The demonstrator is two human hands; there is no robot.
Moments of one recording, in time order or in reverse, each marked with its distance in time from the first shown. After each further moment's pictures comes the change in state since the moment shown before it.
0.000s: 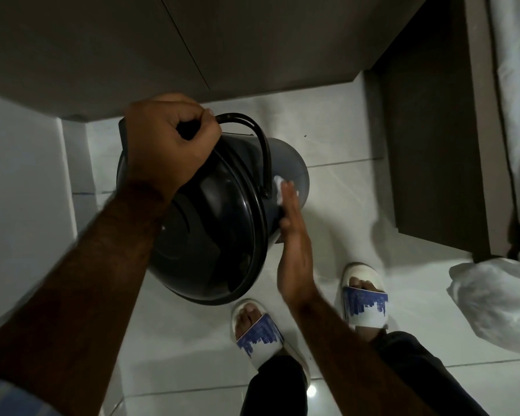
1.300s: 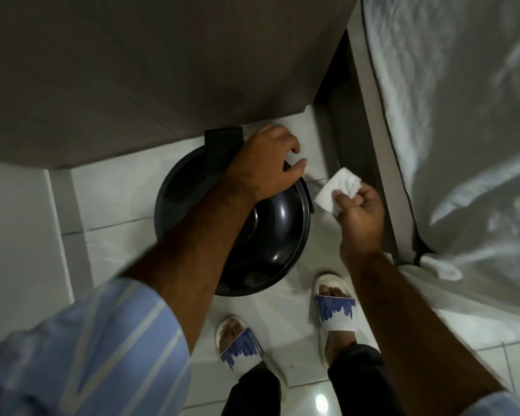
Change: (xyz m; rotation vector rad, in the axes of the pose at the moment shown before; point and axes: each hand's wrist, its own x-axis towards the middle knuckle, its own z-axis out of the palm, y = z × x) left_hand 0.060 0.137 0.134 0.140 -0.494 0.151; right_hand 0.073 -0.086 -0.170 0.242 0.585 0.331
